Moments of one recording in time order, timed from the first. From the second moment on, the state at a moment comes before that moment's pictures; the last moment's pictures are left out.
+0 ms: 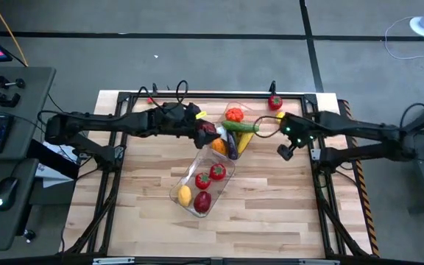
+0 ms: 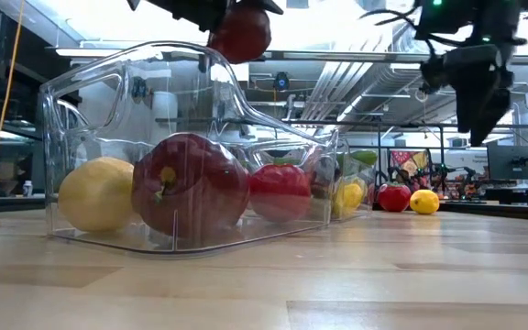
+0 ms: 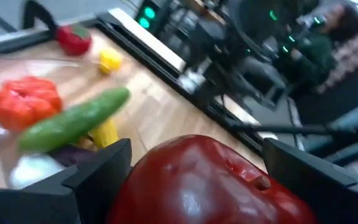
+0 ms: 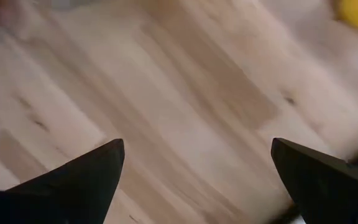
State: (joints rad) left arm 0.14 1.40 1.08 -0.03 0.01 -0.59; right arm -0.29 1.01 0.85 -1.16 0.00 0.47
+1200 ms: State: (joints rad) left arm -0.11 1.51 1.08 0.00 0.01 -0.51; right arm -0.01 0.79 0.61 -0.20 -0.04 0.93
